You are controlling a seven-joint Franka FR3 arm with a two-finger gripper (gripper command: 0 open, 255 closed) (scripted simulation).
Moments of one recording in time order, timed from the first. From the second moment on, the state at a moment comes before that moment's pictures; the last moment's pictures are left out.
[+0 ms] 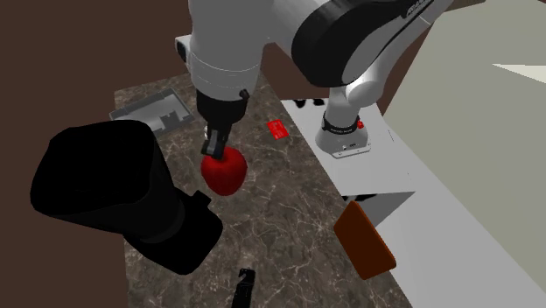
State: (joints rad) arm -0.02 -0.51 0.65 -2.22 0.20 2.01 0.73
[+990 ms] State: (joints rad) arm -0.13 -0.37 0.47 -2.08 0.12 1.98 0.49
